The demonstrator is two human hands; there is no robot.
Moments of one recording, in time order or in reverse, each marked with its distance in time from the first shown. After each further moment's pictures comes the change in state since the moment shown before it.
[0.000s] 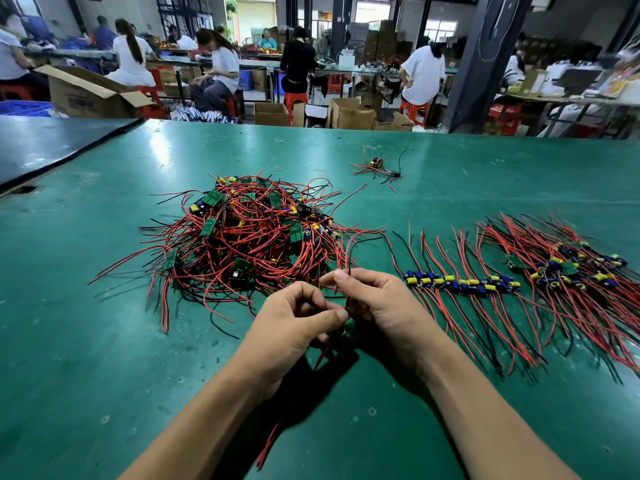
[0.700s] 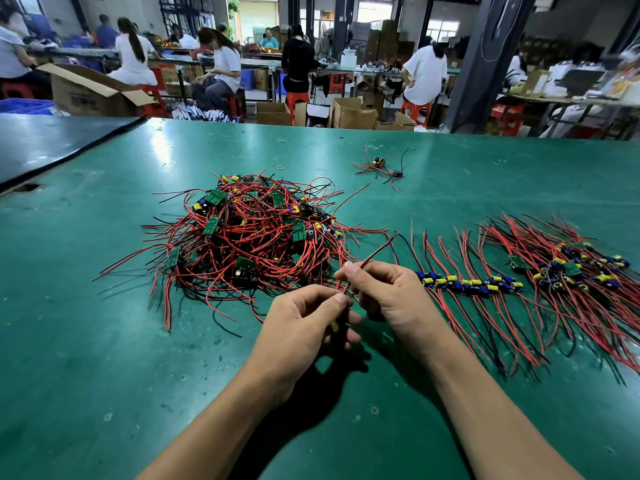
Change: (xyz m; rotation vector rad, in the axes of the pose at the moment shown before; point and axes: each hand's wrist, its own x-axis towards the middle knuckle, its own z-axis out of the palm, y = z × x) left_hand -0.008 0.002 0.012 0.108 0.050 0.127; right_hand -0.003 -0.009 -0.002 -0.246 0.195 -0.216
